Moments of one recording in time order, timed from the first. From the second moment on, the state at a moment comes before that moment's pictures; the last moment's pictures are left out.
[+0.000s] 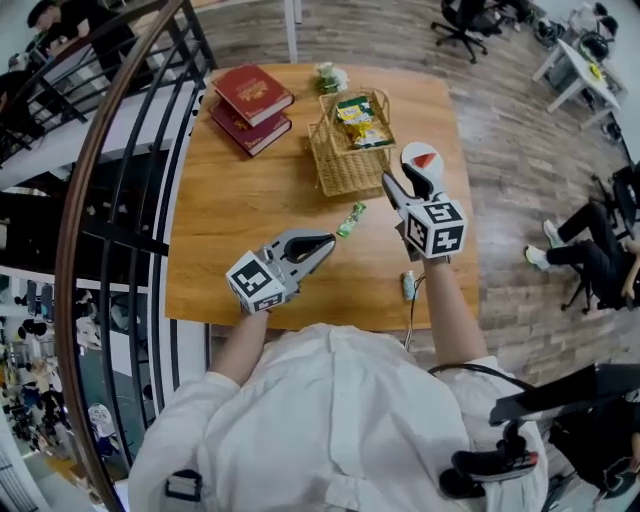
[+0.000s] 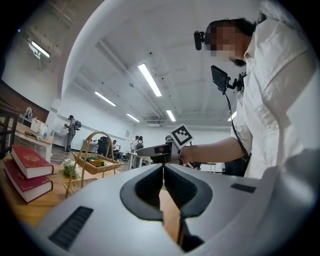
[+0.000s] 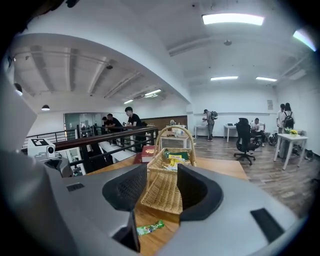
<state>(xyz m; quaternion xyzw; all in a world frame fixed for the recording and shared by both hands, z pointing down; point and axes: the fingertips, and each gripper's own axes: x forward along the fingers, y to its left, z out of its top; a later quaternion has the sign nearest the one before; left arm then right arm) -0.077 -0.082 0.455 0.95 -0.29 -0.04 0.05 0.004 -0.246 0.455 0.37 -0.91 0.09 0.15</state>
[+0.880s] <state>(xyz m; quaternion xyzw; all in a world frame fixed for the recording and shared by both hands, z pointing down) -0.046 -0.058 0.458 0.97 -0.22 -0.03 0.05 0.067 -0.130 0.473 0.42 -0.90 0.08 0.11</state>
